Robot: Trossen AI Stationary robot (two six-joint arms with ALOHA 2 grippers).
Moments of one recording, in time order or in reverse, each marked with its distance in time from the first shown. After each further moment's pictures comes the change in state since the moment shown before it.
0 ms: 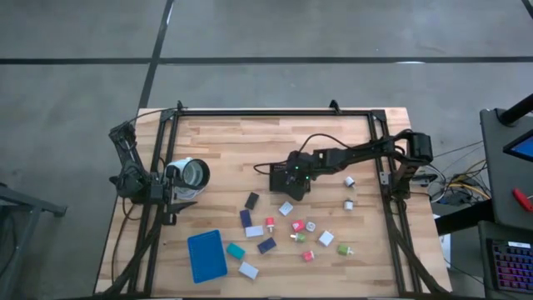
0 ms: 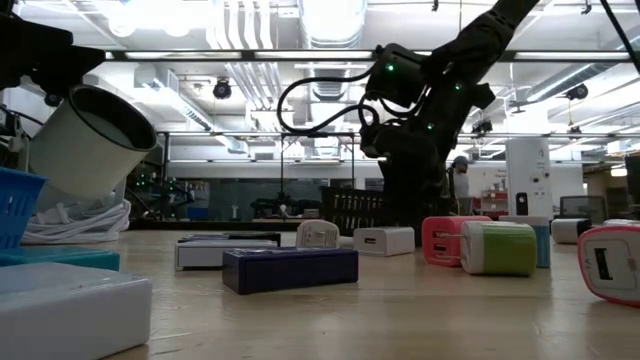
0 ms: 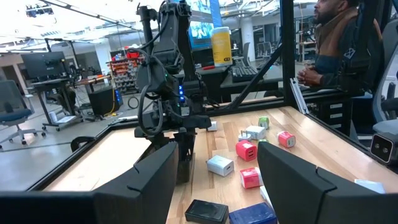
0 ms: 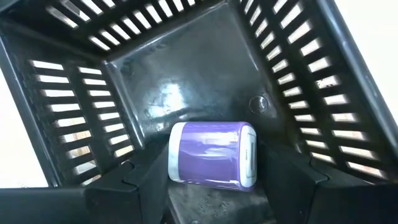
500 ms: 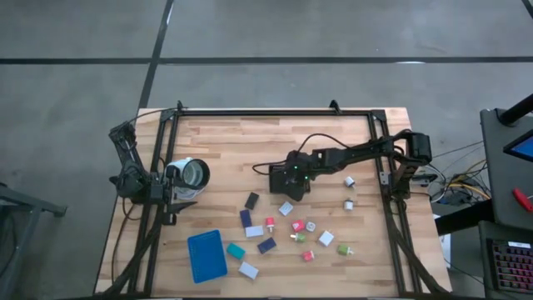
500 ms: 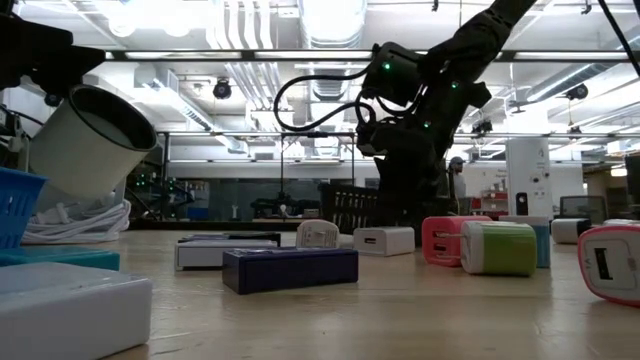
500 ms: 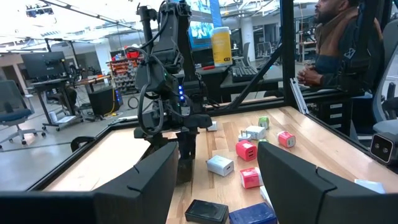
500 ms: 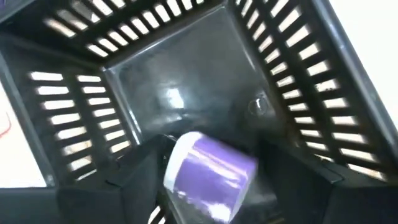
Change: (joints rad) left arm 0.000 0.000 0.000 0.000 0.000 0.000; right arm 0.001 0.003 0.019 -0.004 -0.018 -0.022
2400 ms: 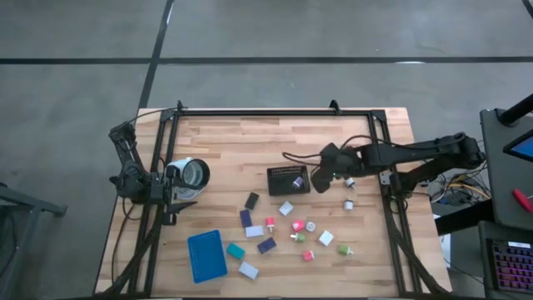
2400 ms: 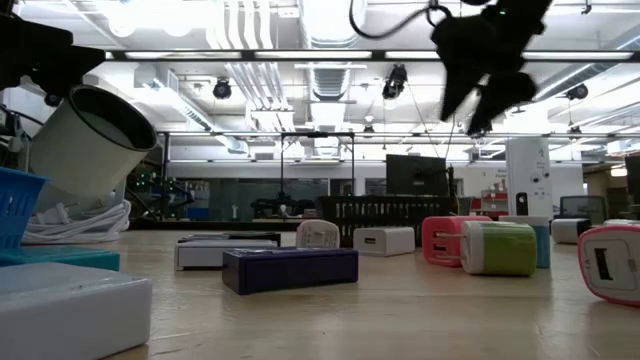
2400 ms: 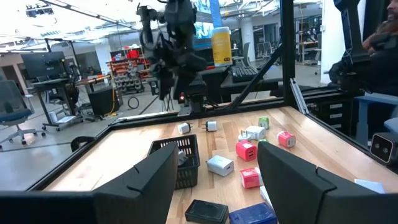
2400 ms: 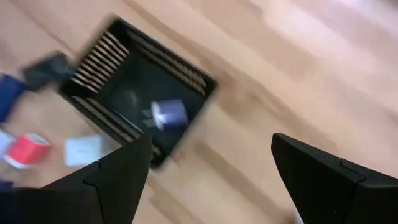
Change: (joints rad) left arm 0.000 0.000 0.000 0.000 0.000 0.000; right arm 0.190 -0.502 0.055 -0.643 0.409 0.577
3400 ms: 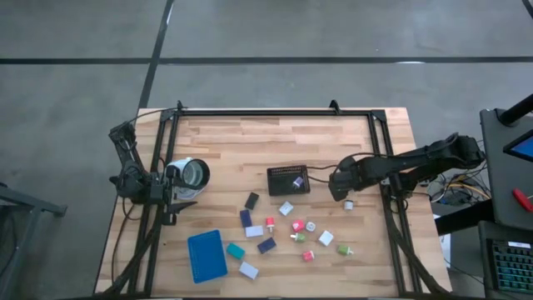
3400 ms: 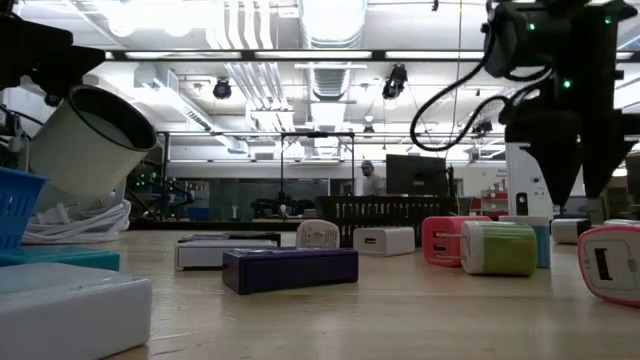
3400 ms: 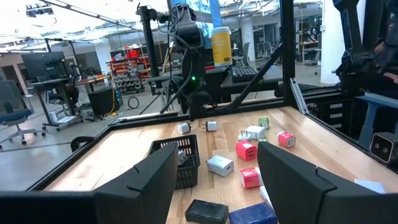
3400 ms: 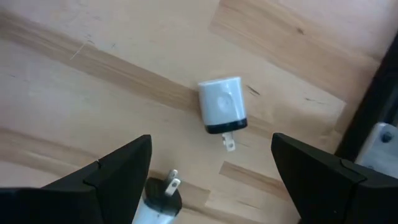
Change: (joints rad) left arm 0.000 0.000 0.000 0.000 0.000 0.000; right arm 0.035 0.003 -0.284 -0.191 -0.136 0.361
